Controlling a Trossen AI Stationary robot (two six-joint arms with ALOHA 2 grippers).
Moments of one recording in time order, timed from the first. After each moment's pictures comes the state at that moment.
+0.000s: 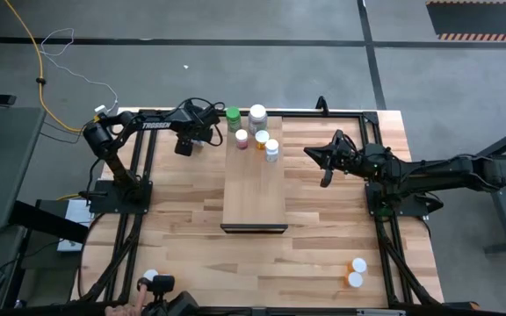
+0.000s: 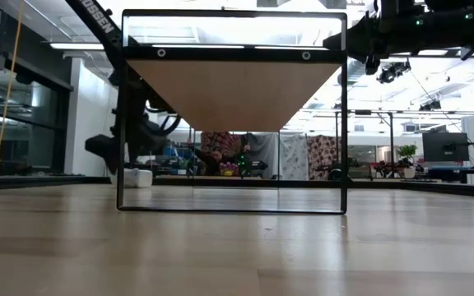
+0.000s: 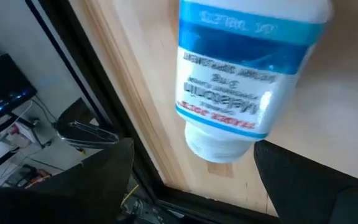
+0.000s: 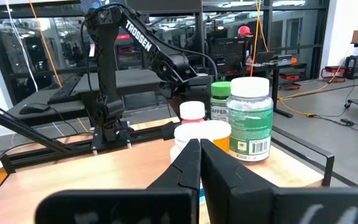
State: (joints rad) left arm 0.80 1.71 0.98 -0.70 -0.59 0.93; right arm -0.14 0.81 0.33 0.54 0.17 0.05
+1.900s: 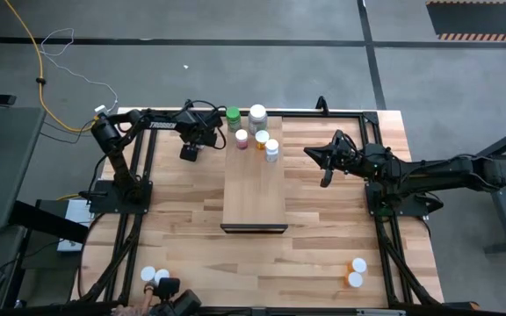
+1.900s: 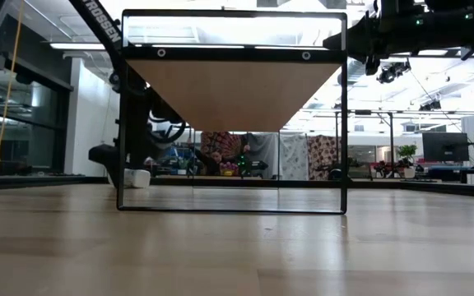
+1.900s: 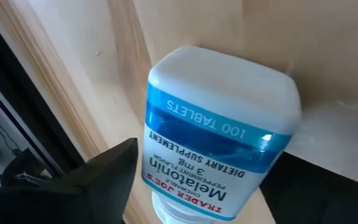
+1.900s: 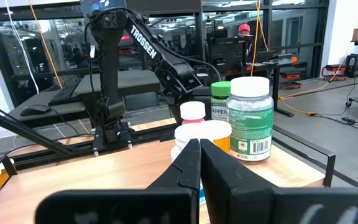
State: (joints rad) left arm 0.80 1.81 0.98 -0.67 -0.43 0.88; right arm -0.14 0.81 0.33 0.54 0.17 0.06
